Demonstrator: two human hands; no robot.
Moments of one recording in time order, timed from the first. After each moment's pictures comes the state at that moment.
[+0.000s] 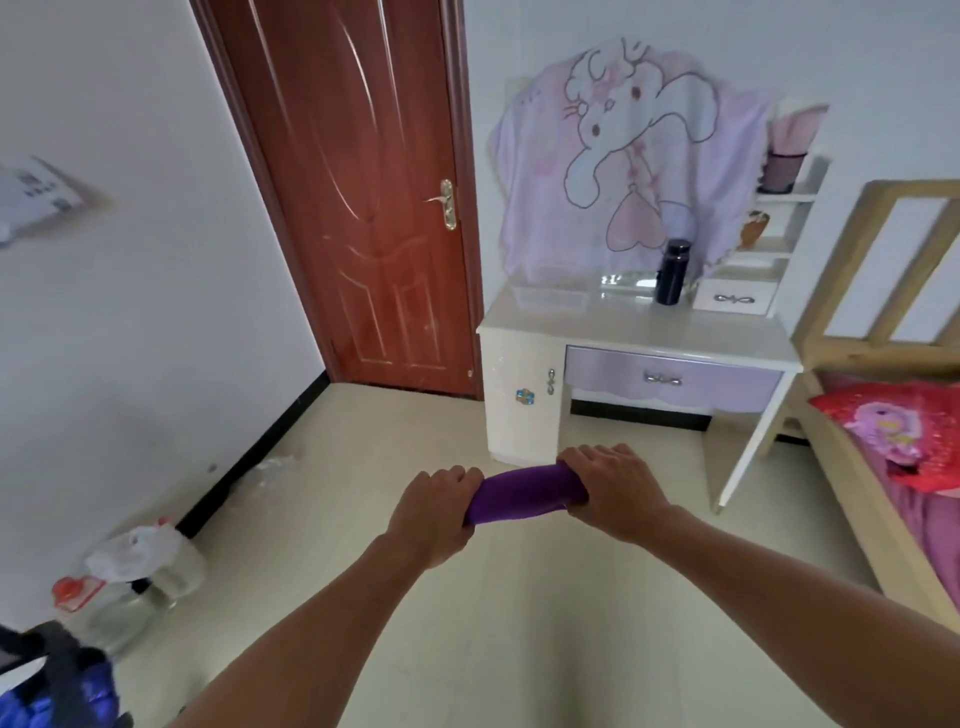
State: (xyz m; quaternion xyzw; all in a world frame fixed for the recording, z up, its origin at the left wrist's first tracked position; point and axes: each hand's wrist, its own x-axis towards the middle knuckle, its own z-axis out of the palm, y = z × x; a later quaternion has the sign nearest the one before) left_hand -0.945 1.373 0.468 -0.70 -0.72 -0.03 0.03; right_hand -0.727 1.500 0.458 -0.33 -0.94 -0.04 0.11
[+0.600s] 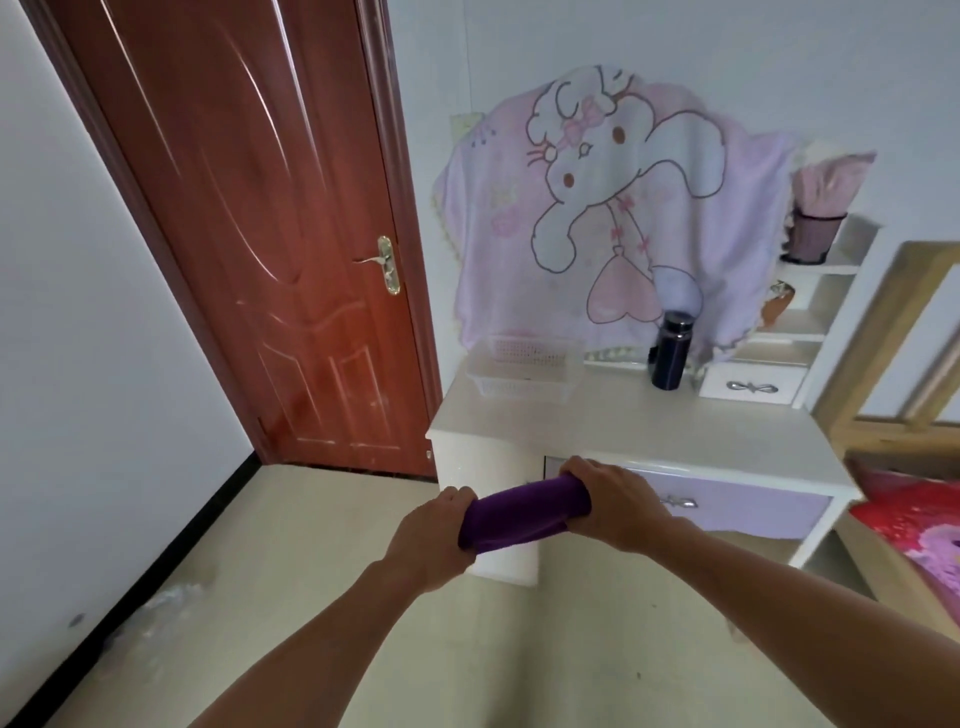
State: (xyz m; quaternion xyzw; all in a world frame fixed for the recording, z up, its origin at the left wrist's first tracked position) left_hand -1.053 1.778 0.460 -0.68 -0.72 -0.13 -0.10; right_hand -0.823 1.892 0.472 -0.40 -0.90 0.14 0.12
